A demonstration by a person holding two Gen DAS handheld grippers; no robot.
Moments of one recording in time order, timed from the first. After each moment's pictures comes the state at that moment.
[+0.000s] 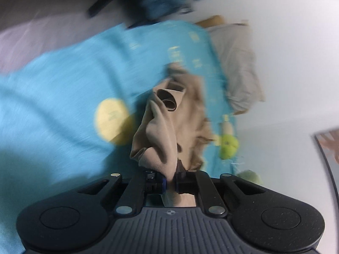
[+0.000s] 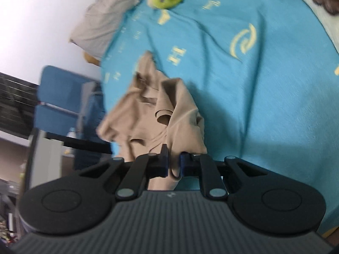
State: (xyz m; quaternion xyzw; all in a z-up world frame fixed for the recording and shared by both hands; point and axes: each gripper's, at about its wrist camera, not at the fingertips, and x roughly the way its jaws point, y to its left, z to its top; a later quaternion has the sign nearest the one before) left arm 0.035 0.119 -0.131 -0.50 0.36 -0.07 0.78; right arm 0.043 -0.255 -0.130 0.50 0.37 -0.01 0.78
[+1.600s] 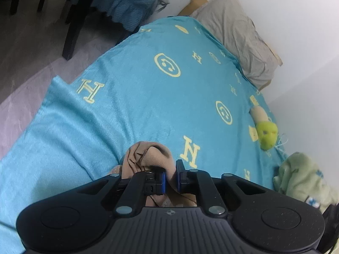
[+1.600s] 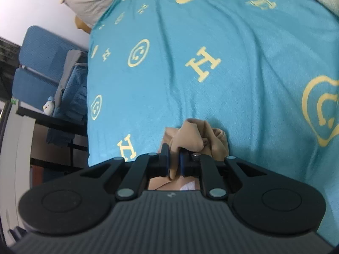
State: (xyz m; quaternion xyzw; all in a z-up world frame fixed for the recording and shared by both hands) left arm 0.157 0.096 -0.127 -0.30 0.41 -0.05 0.86; right arm 0.189 -0.243 -0.146 0.39 0.46 0.01 0.79
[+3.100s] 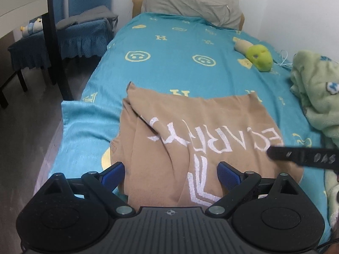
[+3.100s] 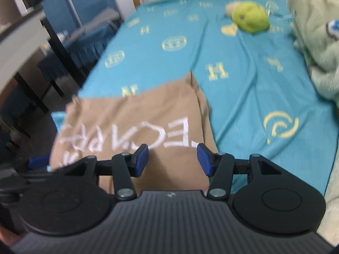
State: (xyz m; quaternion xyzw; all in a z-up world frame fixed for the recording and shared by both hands) left arm 0.057 0.032 -0.106 -0.02 0.43 -0.07 0.90; right arm 0.088 -0.203 -0.104 0.11 0.43 0.07 0.89
